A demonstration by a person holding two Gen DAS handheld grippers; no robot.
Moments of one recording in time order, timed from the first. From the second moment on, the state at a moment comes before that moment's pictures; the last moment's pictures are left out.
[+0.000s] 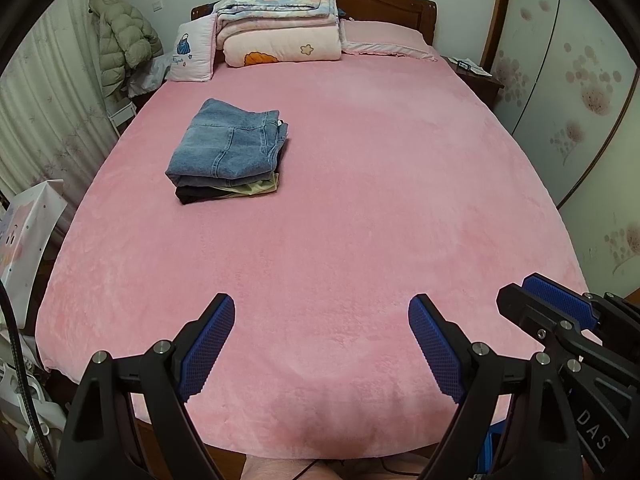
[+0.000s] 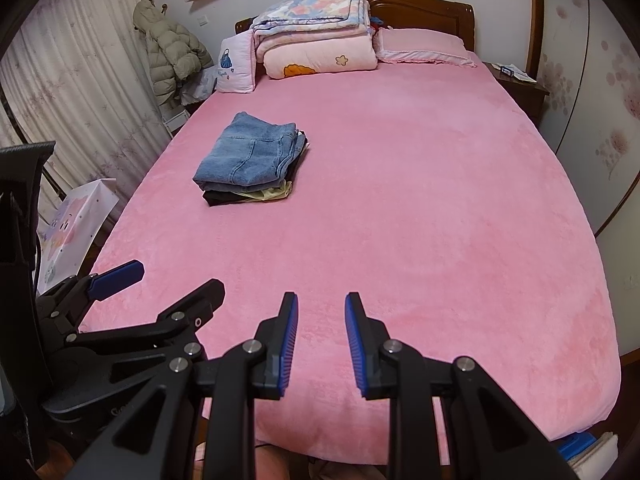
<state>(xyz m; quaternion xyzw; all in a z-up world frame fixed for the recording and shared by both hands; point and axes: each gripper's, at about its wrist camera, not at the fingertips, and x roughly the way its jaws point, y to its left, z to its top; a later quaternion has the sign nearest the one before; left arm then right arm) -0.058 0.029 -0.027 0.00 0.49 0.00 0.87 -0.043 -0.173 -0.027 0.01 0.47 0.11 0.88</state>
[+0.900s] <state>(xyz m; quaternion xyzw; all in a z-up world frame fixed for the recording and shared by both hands) -0.048 0.026 -0.032 0.00 0.50 -0.01 0.87 -0.044 -0.174 -0.027 0.02 0.47 0.11 0.87</state>
